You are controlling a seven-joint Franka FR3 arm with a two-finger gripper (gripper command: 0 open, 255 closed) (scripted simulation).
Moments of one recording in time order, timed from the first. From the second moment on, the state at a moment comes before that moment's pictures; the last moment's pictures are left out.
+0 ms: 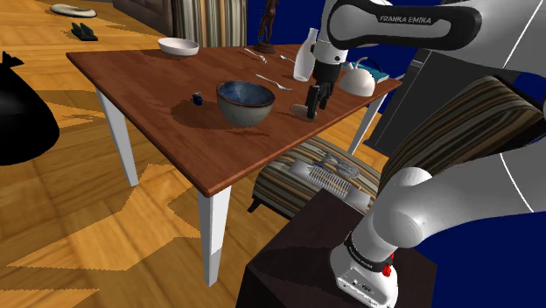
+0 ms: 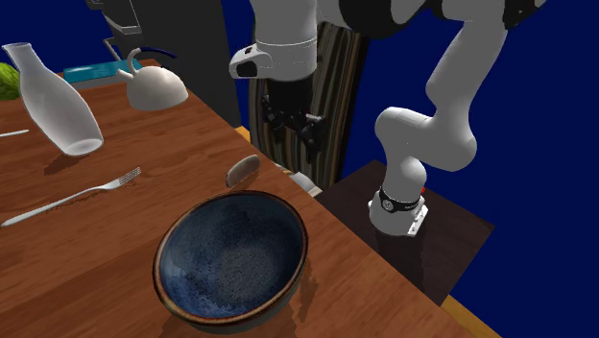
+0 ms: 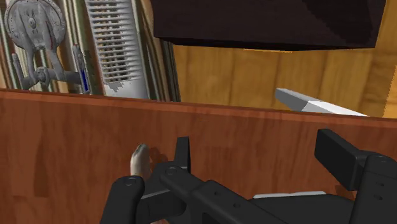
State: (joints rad) arm 0.00 -0.59 -0.20 -2.32 -0.16 1.66 -0.24
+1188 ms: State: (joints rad) arm 0.02 -0.19 -0.37 -2.12 -0.15 1.81 -0.61
